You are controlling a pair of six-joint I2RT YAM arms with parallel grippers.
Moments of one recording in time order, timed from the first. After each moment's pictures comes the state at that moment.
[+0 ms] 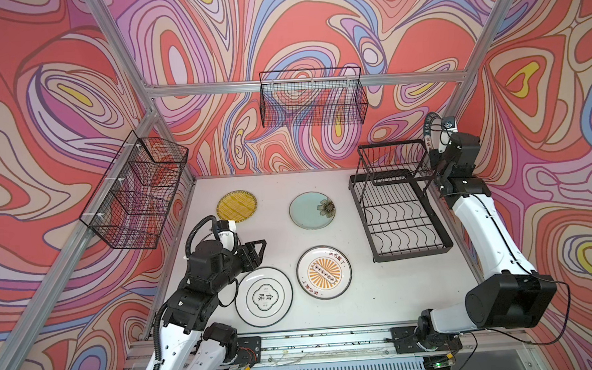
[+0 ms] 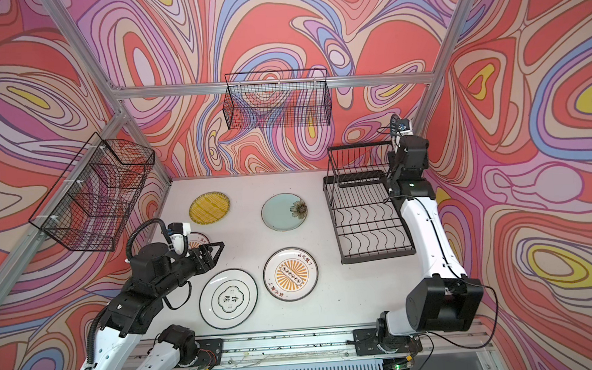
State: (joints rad) left arm -0.31 0.60 0.75 -0.60 0.22 -0.63; right arm -0.10 1.44 1.45 -0.19 0.43 -0.40
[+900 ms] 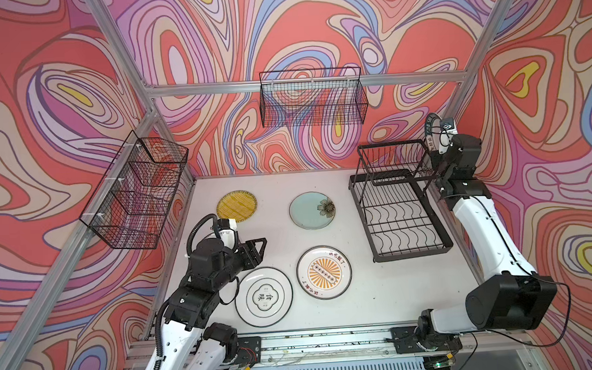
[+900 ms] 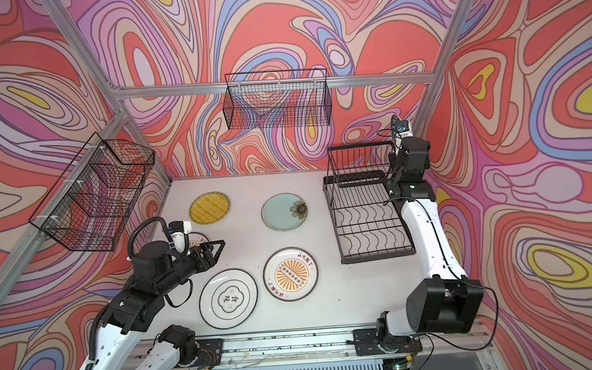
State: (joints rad) left arm -0.31 0.62 0.75 -0.57 0.22 -0.64; right arm -0.11 1.43 1.43 -0.16 0.42 -0.47
